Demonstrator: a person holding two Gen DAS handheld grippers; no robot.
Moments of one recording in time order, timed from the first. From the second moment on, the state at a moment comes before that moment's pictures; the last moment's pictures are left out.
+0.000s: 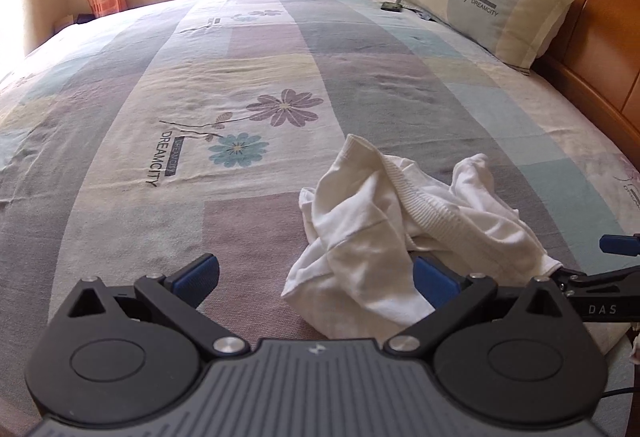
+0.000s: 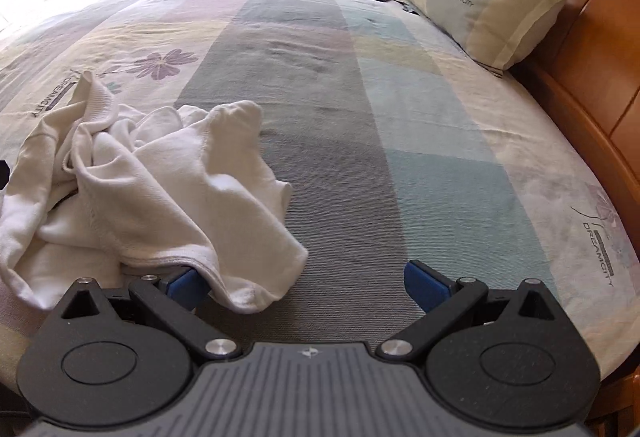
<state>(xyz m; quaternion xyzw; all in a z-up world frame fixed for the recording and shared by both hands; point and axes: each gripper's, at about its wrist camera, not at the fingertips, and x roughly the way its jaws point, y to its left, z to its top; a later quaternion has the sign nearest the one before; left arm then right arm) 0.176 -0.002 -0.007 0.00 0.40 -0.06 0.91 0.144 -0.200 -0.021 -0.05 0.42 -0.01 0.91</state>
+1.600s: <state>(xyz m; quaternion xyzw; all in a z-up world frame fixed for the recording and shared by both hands) 0.167 0.021 -0.027 0.00 0.40 -0.19 0.90 0.108 -0.153 -0.020 -0.26 0.30 0.18 0.90</state>
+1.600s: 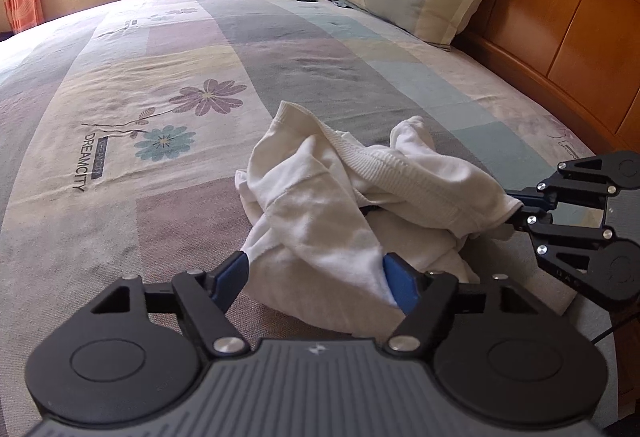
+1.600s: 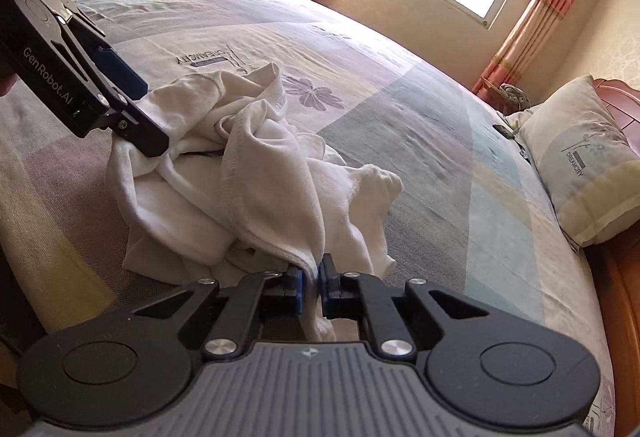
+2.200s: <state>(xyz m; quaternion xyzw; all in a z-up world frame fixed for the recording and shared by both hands) 0.190 0.045 -0.013 -0.05 0.36 -0.17 0.92 0.121 -0.166 -0.001 -0.24 0.28 0.18 0.91</state>
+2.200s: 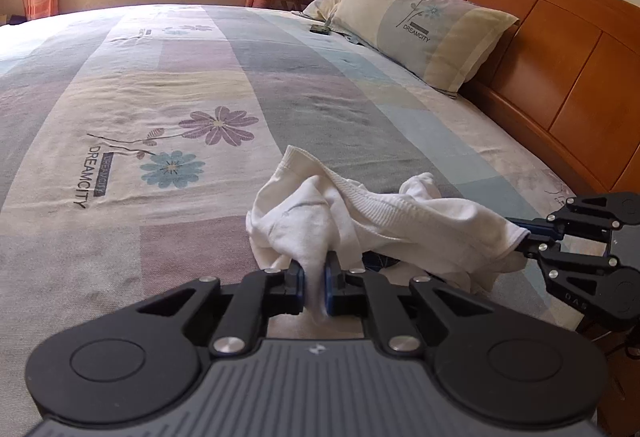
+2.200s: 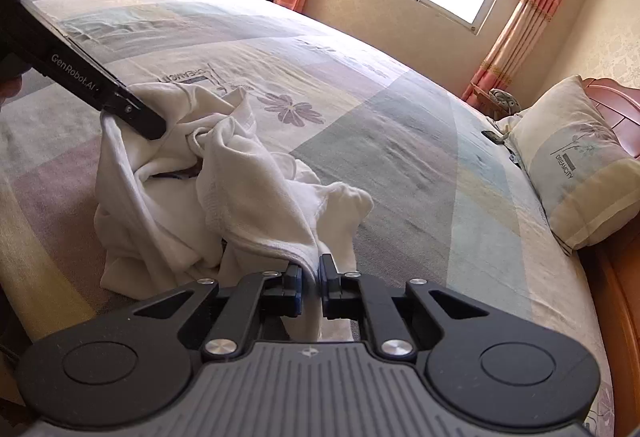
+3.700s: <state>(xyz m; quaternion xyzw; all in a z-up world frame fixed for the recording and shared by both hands) 0.292 0.117 -0.026 0.03 0.42 -0.10 0.90 0.338 -0.221 -0.002 -0.09 0.37 0.11 0.92</state>
